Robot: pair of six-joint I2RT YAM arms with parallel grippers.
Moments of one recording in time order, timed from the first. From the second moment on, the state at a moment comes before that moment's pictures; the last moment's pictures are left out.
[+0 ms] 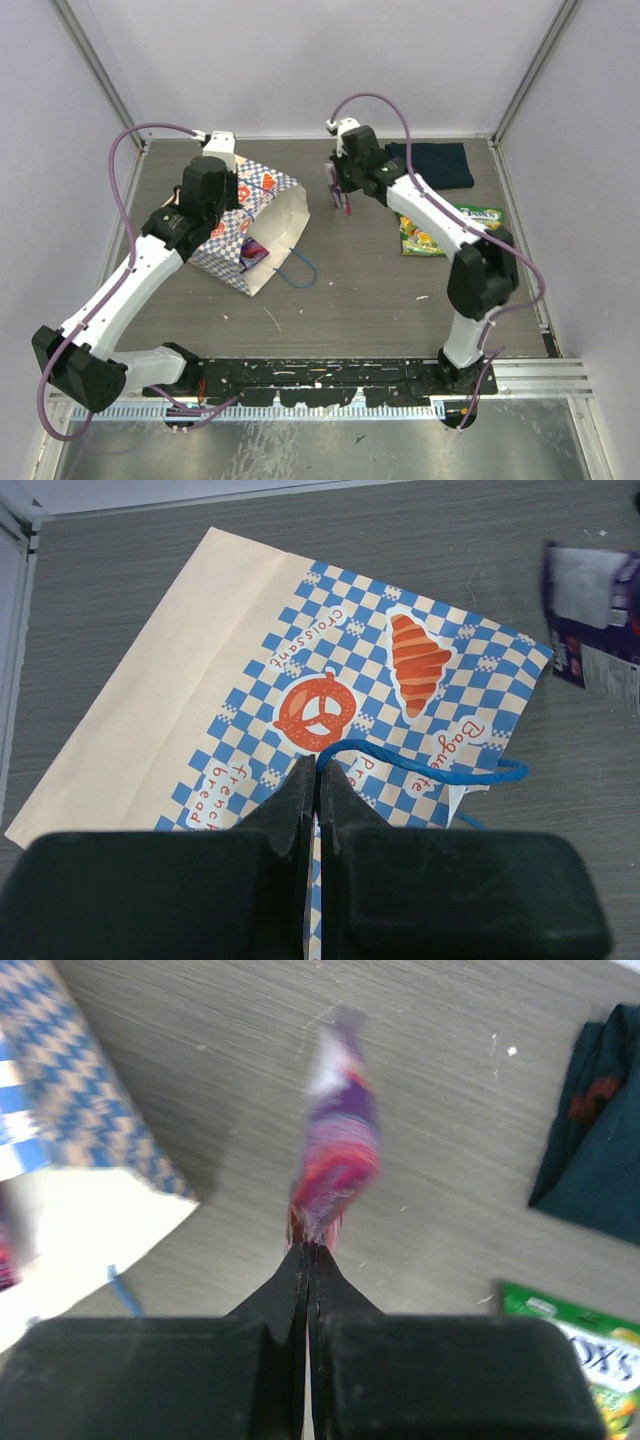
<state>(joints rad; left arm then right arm) -0.49 1.21 1.22 -0.44 -0.40 -0.13 0.53 1.72 1.54 -0.42 0.10 0.12</state>
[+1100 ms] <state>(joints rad) -0.37 1.28 1.26 -0.48 -0.51 -0.17 0.59 1.69 1.21 -0.22 0.20 -0.04</state>
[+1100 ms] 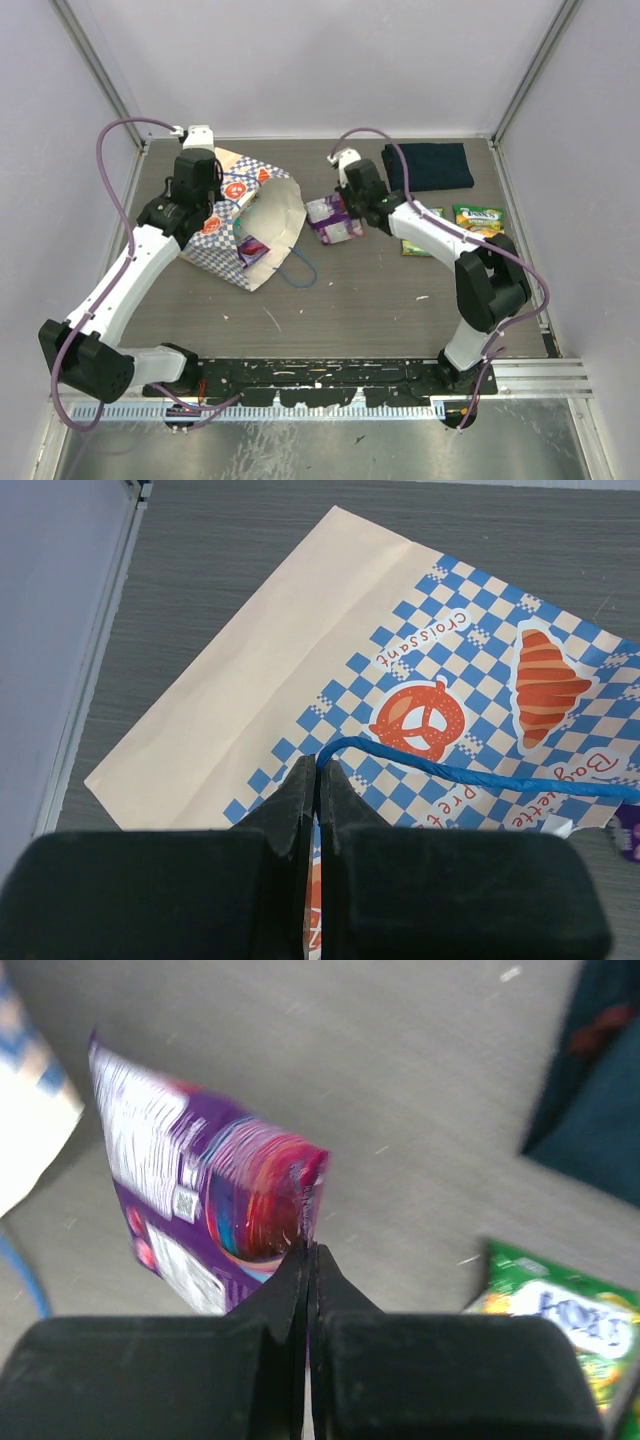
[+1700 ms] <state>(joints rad) -0.34 1.18 1.20 -0.43 -0.42 -0.14 0.60 1.91 1.58 -0.33 0.21 -0.52</state>
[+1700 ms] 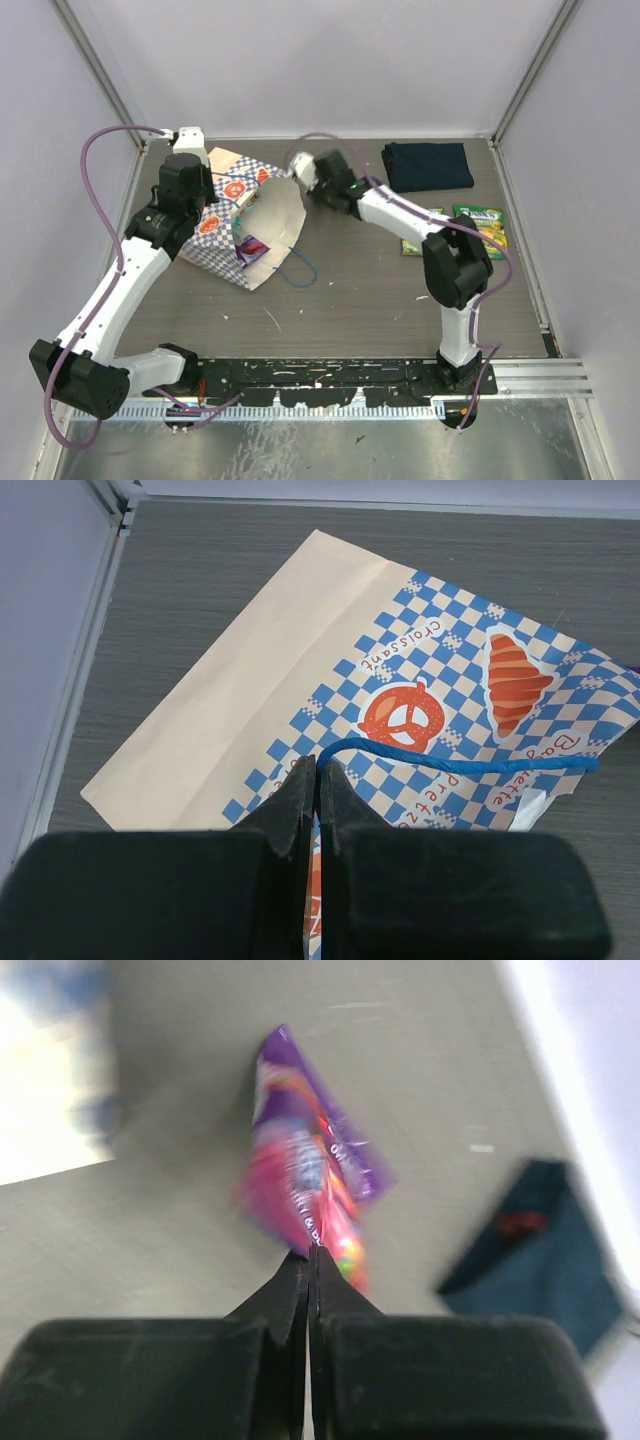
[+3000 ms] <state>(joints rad) -0.33 1.18 1.20 -0.42 -0.39 -0.12 0.59 2.03 1.35 -0.07 0.21 0.25</state>
